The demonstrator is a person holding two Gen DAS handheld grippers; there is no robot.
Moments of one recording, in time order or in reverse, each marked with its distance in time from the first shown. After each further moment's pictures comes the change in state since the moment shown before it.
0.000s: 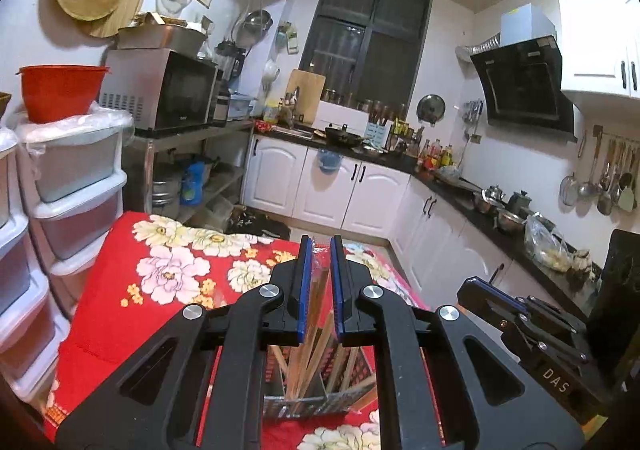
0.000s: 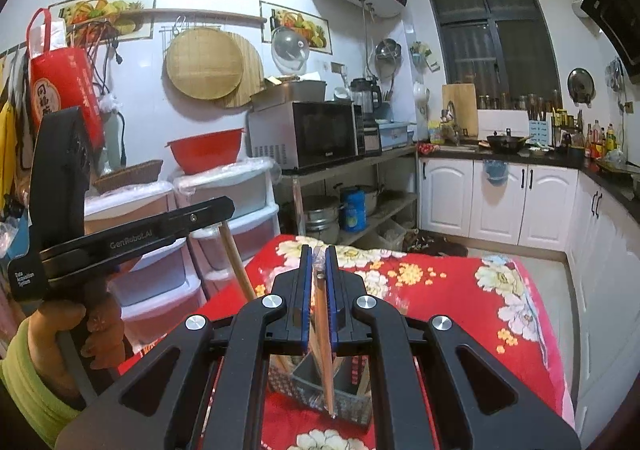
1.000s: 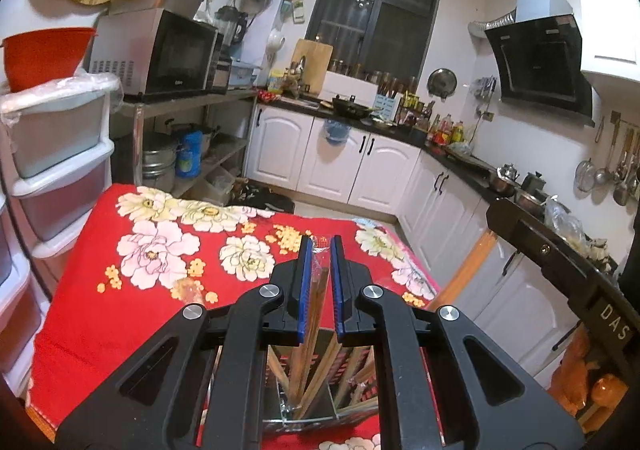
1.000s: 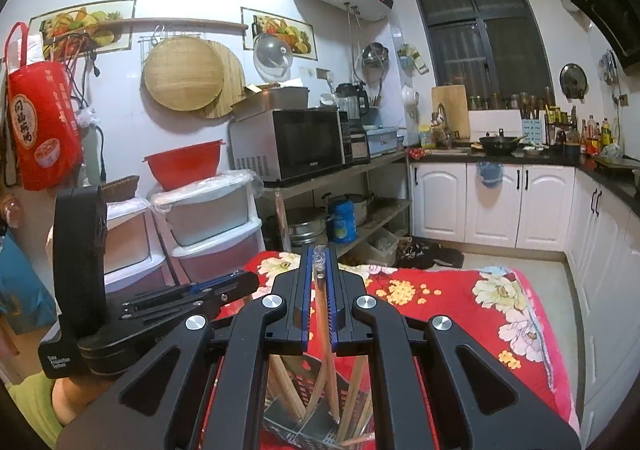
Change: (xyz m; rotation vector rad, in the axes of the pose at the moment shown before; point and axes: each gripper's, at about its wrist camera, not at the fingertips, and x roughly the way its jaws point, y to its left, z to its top) left arm 0.078 0.011 -0.030 -0.009 0.108 0.023; right arm 0.053 -0.032 0.010 0.035 -0.020 -0.027
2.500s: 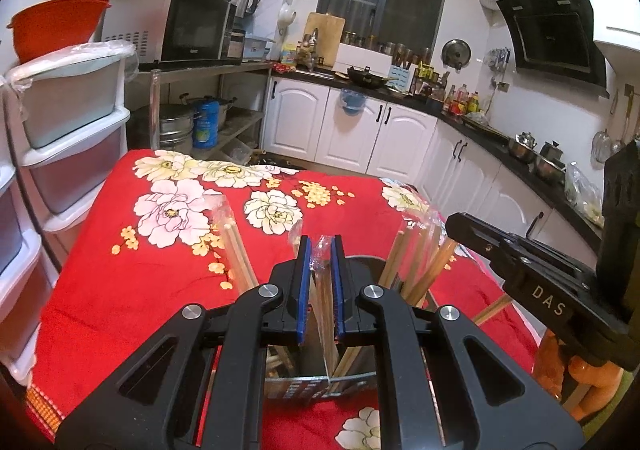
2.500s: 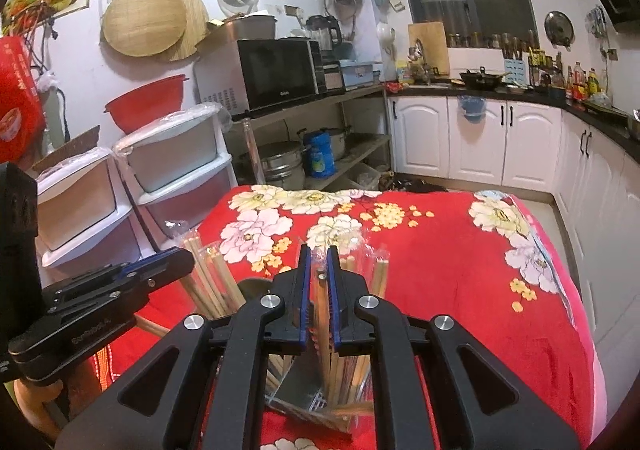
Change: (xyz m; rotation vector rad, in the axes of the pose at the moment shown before) left arm 0.006 0.019 -0.047 0.026 0.085 0.059; right arm 0.055 -0.018 -0.070 0.073 0.215 -0.086
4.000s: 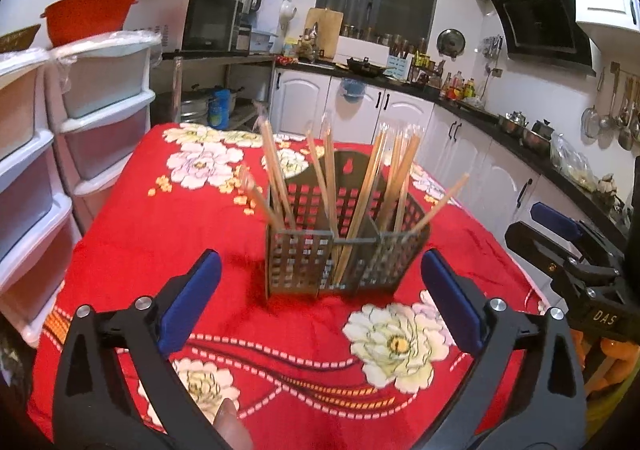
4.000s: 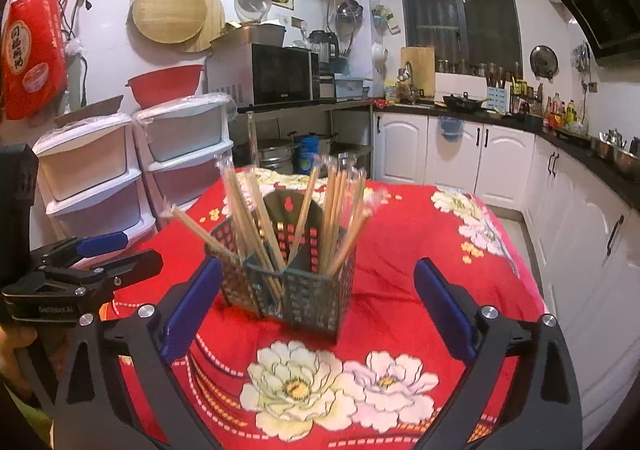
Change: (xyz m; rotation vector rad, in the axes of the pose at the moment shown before) left arm -0.088 0.002 -0.088 0.021 0.021 0.024; right arm -0.115 0.029 -0.094 -0.098 -0.055 -0.087
